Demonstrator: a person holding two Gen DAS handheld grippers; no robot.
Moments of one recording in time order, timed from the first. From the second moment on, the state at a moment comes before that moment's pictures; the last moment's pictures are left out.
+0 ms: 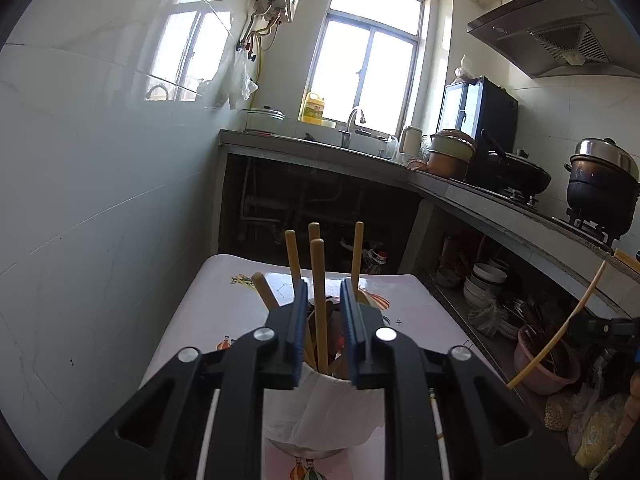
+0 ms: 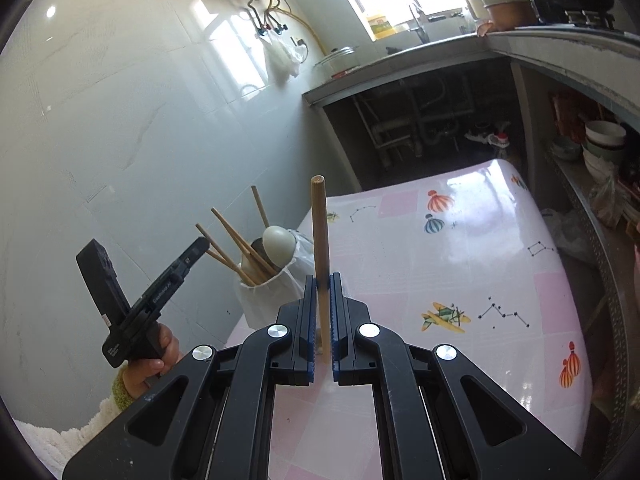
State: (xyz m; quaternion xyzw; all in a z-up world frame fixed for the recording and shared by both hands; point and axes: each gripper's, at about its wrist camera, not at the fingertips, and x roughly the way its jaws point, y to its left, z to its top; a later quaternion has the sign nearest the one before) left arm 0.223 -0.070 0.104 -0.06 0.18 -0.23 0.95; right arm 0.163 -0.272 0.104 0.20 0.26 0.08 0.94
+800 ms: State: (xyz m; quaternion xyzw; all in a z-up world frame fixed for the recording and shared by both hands) left arm 0.138 0.022 0.038 -0.07 0.27 -0.17 0.95; right arm 0.278 -0.203 0.153 0.13 0.24 0.10 0.96
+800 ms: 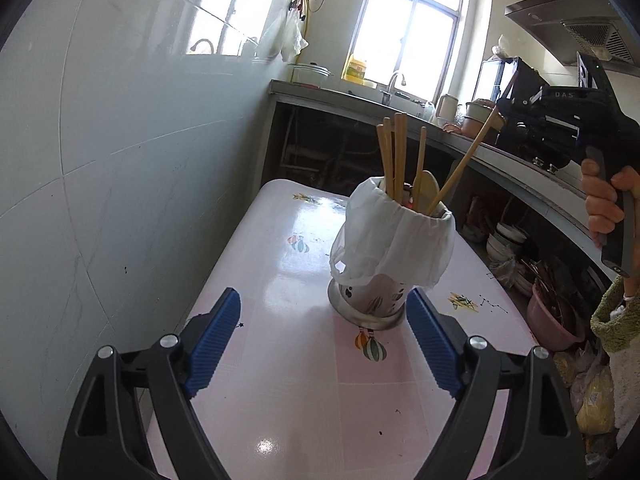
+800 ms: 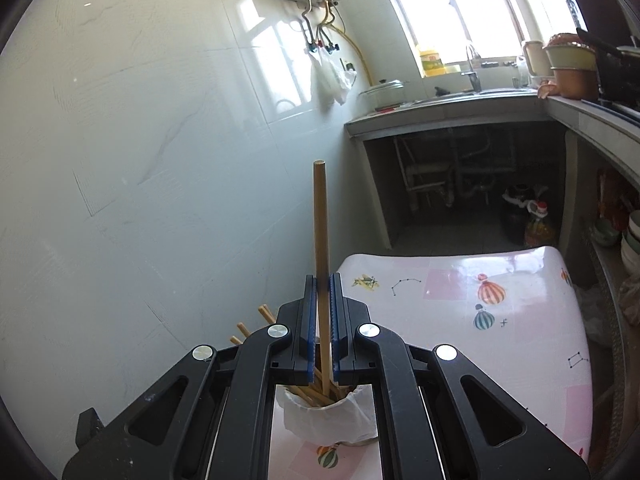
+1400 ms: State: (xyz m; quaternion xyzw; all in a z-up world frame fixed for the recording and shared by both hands) left arm 0.129 0.015 0.038 -0.06 0.27 -0.15 0.95; right arm 0.291 -0.153 0.071 0.03 0.34 0.06 0.94
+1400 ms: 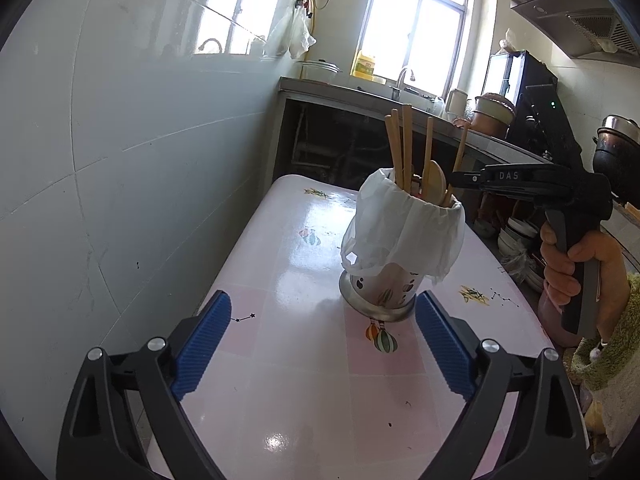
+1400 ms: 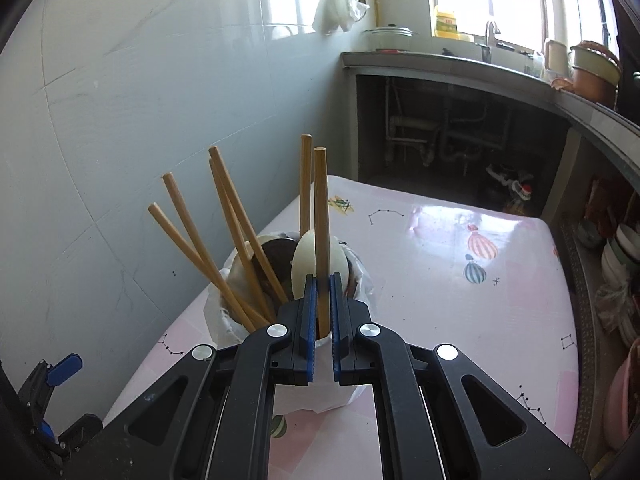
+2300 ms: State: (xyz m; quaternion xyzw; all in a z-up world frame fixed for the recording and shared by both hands) left arm 0.090 -0.031 0.047 0.03 0.33 0.00 0.94; right arm 0.103 -0.153 0.023 0.05 0.36 -0.09 0.93
